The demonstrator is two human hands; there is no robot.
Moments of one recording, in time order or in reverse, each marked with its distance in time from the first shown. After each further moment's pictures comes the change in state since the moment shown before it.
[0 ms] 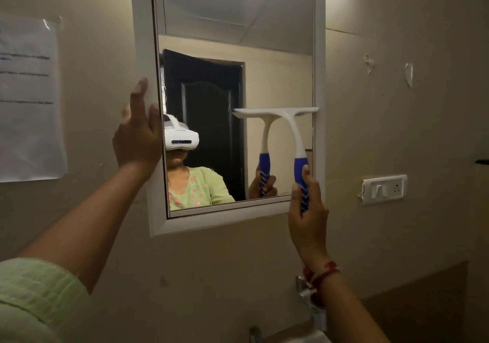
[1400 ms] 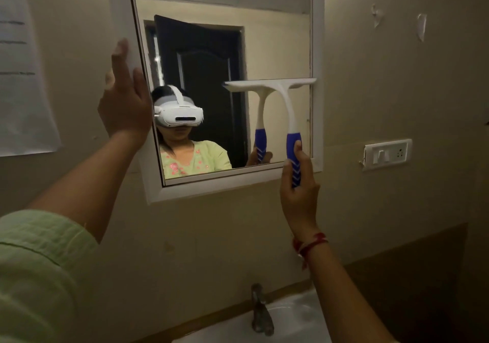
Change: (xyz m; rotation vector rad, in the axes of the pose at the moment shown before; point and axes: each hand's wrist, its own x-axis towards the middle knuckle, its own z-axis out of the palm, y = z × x) left_hand -0.002 0.004 0.005 0.078 0.012 -0.054; right_hand -0.019 0.008 0.005 0.090 0.027 0.057
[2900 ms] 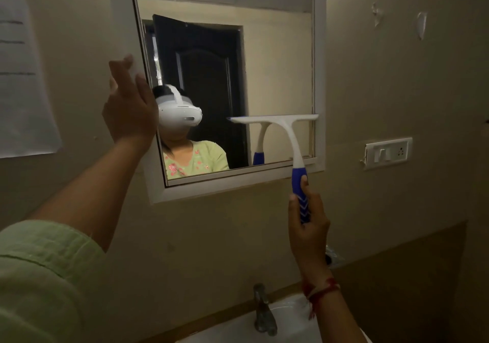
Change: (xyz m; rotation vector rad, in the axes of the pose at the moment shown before) left_hand -0.007 -0.001 -0.001 -0.043 0.020 0.029; right_hand -0.058 0.007 -0.018 0.082 0.008 0.084
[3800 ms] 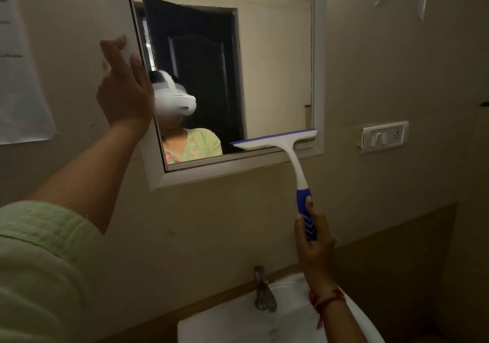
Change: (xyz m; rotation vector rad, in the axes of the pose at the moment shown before) left_hand -0.001 0.001 -0.001 -0.020 -0.017 0.021; right_hand -0.058 0.021 -0.032 -0.058 -0.068 0.121
